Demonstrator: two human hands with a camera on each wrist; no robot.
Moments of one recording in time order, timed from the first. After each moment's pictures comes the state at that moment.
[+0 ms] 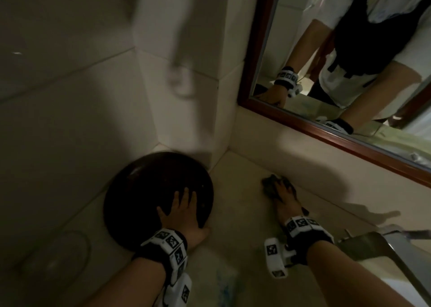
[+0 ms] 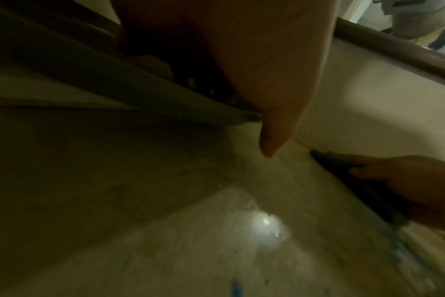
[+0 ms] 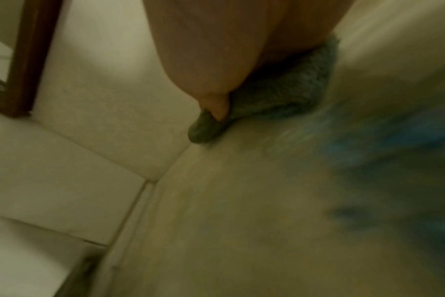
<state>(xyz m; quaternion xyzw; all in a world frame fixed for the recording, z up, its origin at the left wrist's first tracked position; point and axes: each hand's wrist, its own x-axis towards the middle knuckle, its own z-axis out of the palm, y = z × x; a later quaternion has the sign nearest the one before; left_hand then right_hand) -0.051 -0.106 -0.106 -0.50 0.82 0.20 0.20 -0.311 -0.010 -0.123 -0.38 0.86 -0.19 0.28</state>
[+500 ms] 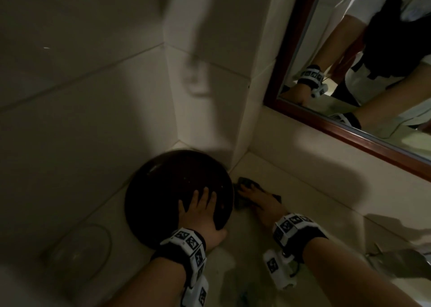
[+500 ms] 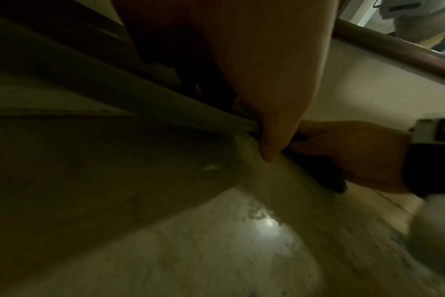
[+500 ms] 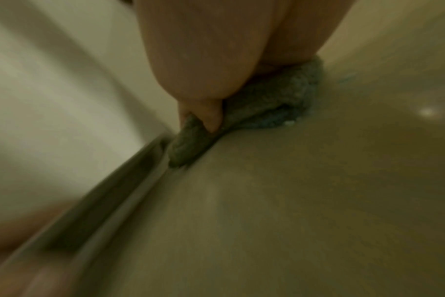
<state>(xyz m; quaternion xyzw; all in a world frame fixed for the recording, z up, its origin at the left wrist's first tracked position) -0.044 -0.113 -0.110 -0.47 0.84 0.19 0.18 -0.247 -0.062 -0.120 -0.60 0.72 -0.07 0.35</state>
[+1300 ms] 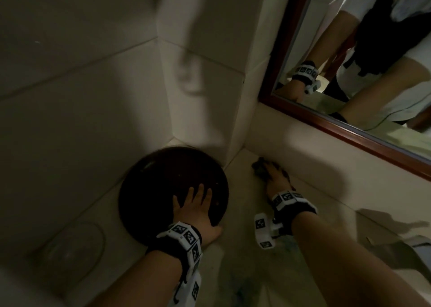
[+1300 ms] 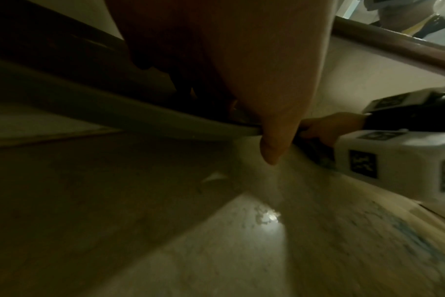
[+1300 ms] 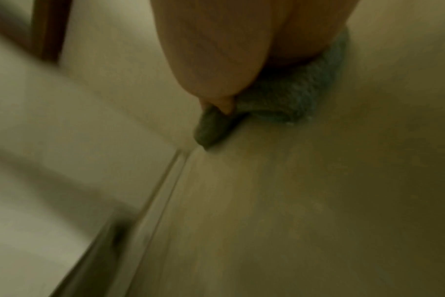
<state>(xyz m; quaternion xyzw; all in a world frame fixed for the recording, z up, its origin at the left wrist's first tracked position) -0.045 -0.115 -0.110 -0.47 0.84 0.17 0.20 -0.287 -0.089 -0.119 -0.44 0.85 -0.16 0.23</state>
